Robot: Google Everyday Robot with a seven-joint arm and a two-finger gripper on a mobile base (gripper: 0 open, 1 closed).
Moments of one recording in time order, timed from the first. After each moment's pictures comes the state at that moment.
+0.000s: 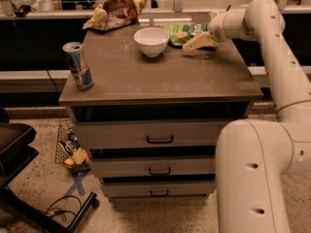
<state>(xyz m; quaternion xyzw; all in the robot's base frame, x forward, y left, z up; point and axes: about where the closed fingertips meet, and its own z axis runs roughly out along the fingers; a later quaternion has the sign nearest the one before) 0.891 -0.182 0.862 -0.43 0.73 0.09 0.53</state>
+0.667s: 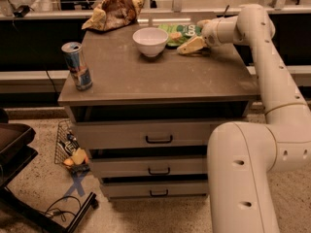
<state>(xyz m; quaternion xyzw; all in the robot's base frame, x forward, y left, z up) 0.901 -0.162 0.831 -0.43 0.73 0.11 0.52</state>
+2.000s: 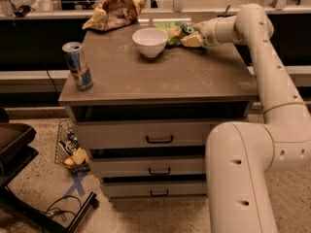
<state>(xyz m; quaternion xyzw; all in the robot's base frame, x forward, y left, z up) 0.901 -0.160 0.833 -0.43 0.73 0.12 0.52</state>
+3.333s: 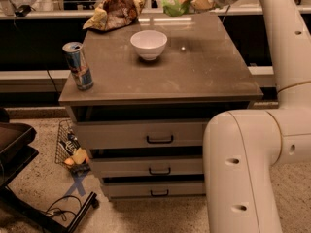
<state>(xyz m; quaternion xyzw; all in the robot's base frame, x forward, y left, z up) 0.882 -0.173 0.985 -0.45 0.71 -0.02 0.54</state>
